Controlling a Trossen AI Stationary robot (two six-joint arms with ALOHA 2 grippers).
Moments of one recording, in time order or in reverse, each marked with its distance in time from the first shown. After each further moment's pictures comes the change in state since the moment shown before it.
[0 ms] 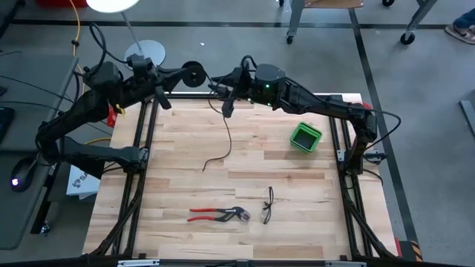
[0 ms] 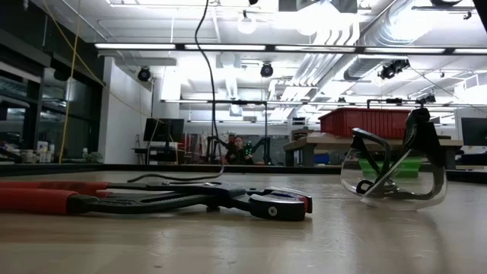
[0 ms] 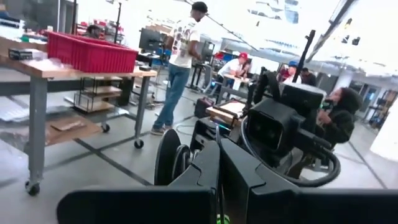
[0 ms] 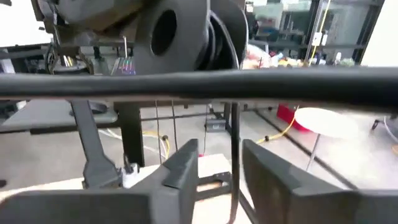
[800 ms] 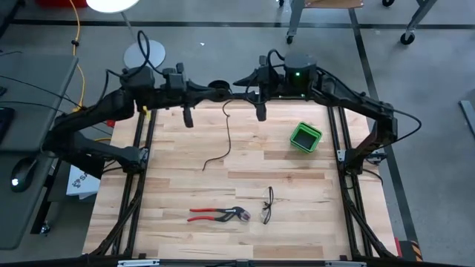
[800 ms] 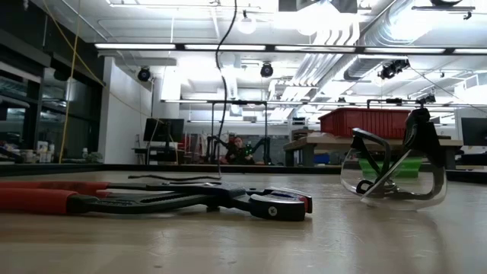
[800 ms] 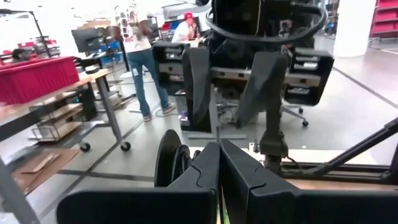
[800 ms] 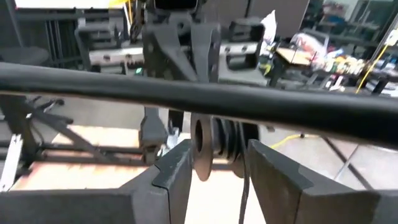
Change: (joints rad) left arm -0.059 0.169 0.000 0.047 0.189 0.364; right arm -0.030 -0.204 -0.001 -0.330 -0.269 -0.135
